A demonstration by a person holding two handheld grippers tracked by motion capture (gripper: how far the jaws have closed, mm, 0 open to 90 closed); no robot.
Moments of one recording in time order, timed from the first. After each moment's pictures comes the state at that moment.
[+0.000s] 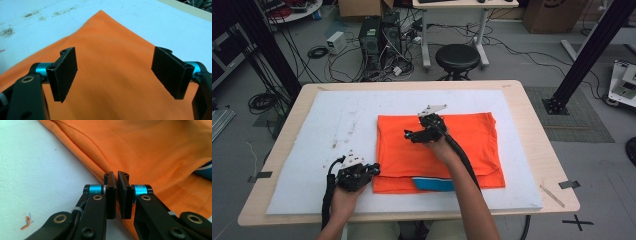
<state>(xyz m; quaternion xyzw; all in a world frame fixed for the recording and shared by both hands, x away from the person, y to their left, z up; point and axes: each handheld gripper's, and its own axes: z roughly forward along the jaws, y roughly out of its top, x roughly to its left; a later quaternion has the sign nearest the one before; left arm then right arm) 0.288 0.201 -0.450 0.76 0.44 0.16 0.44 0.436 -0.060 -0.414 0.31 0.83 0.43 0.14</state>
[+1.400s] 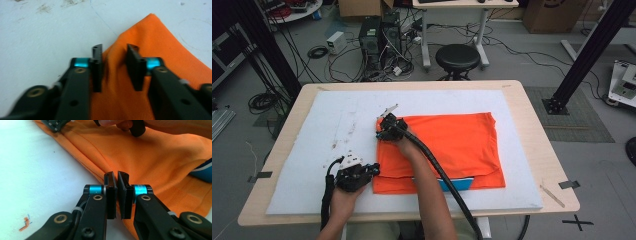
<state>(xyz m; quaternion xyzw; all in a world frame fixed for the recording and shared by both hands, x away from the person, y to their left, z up) 0.287 0.203 -0.450 0.76 0.44 0.16 0.45 0.465 0.053 -0.447 0.26 0.89 0.36 0.12</state>
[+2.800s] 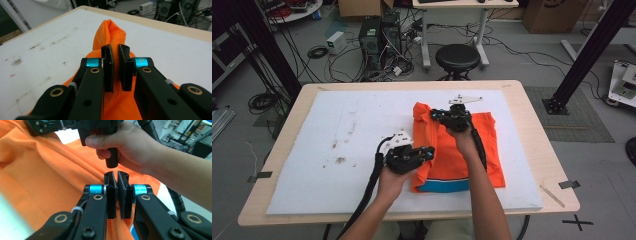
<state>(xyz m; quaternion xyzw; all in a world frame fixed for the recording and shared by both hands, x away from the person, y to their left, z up) 0.317 0.060 -0.384 0.76 0.32 0.07 0.56 0.447 -0.149 -0.392 0.36 0.77 0.52 0.13</state>
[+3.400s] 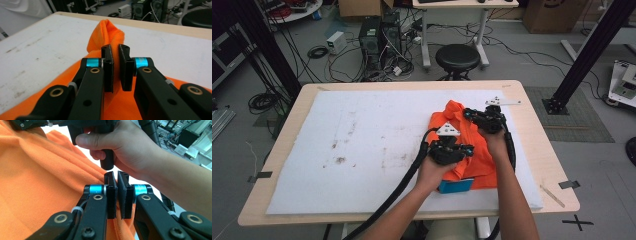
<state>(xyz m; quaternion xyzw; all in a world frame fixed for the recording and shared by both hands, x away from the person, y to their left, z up) 0.341 -0.041 -0.377 0.79 0.30 0.01 0.53 0.439 -0.240 -0.394 0.42 0.73 0.51 0.16</state>
